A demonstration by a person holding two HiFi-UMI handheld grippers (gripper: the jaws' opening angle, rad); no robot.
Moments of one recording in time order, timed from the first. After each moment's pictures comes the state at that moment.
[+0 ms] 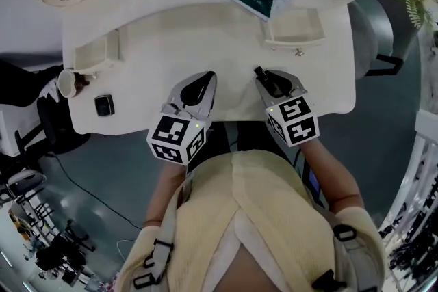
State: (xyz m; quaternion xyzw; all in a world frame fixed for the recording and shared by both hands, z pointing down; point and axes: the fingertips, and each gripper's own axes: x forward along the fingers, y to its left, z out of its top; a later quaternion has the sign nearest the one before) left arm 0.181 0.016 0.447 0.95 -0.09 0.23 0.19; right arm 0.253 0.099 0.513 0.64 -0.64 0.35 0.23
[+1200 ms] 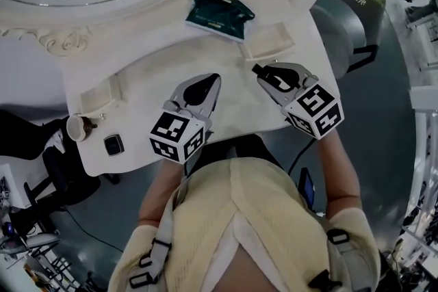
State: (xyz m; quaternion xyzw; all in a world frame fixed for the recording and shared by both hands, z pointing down) left arm 0.232 0.018 0.379 0.97 0.05 0.17 0.14; right arm 0.288 0.089 0.397 0.65 -0.69 0.24 0.21
